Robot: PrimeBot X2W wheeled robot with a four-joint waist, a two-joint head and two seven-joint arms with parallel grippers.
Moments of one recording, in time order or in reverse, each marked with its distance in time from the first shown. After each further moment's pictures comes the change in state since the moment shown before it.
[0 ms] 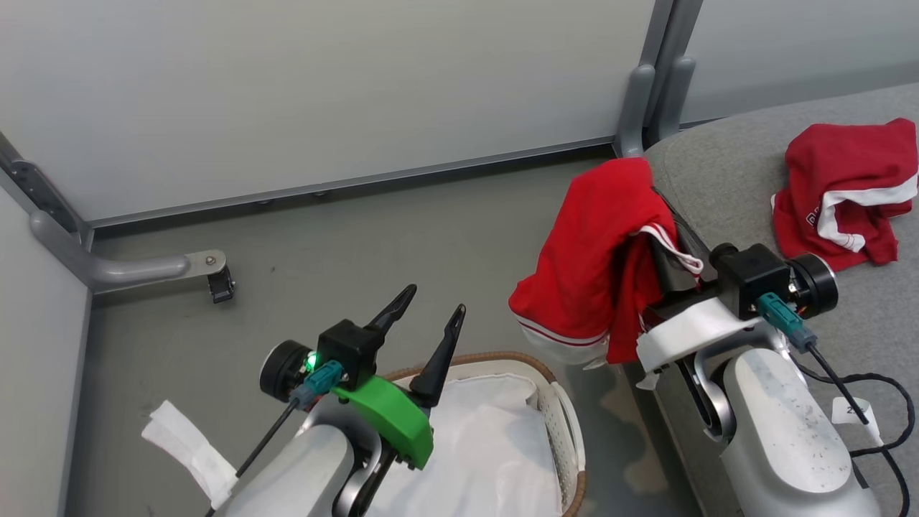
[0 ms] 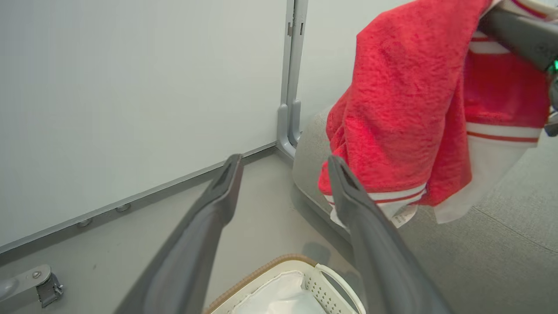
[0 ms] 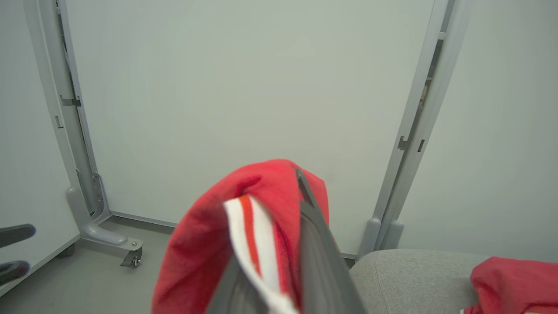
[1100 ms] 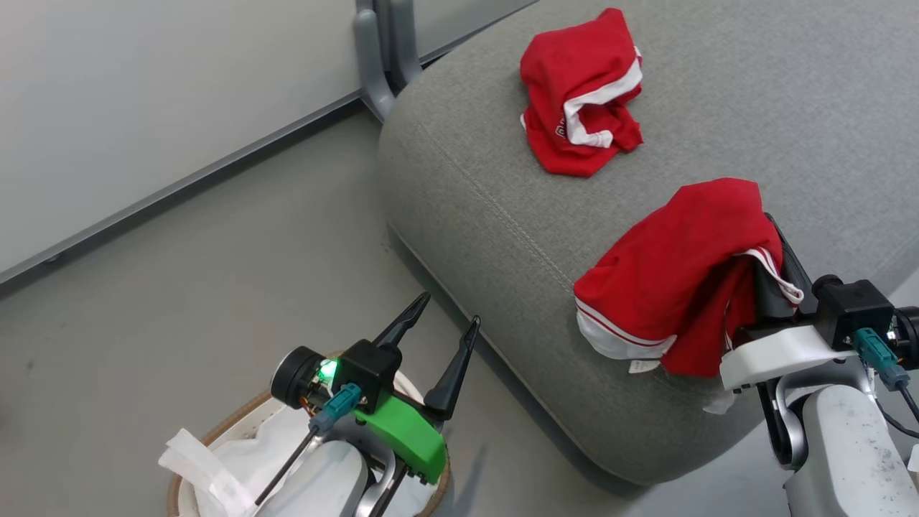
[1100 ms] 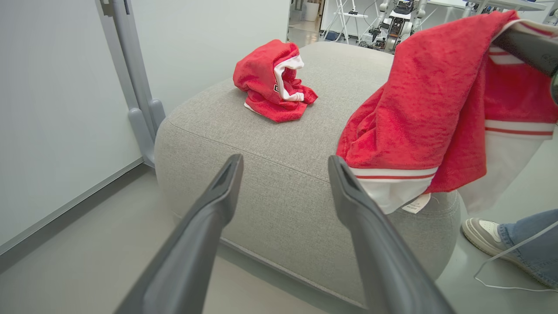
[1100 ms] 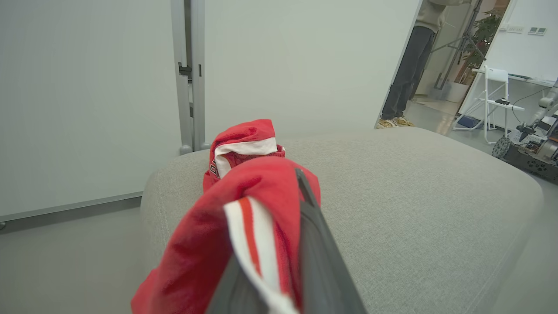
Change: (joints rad) left arm 0.111 -0.087 0.170 -0.035 0.249 -0.084 -0.002; right arm 0.132 -0.002 -0.243 -0.076 -0.053 0.000 0.000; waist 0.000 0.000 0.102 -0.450
